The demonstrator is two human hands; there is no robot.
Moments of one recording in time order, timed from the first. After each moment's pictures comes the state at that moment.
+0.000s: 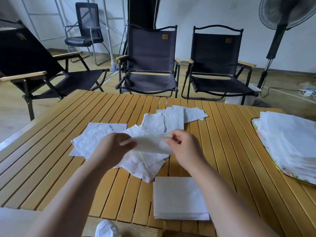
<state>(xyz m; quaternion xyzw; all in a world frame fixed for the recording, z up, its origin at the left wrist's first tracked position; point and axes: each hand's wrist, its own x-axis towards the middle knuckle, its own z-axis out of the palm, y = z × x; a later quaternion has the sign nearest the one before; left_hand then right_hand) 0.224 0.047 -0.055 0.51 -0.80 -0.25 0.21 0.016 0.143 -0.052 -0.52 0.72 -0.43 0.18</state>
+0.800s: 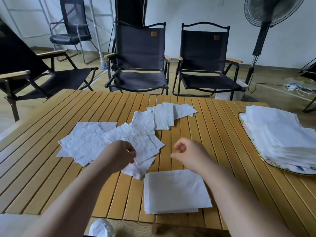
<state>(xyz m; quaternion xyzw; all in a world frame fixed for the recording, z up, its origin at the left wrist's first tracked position) 0.189 0.074 -0.055 0.55 -0.77 -0.31 0.07 -0.023 0.177 -0.058 -0.48 0.81 -0.25 0.24</state>
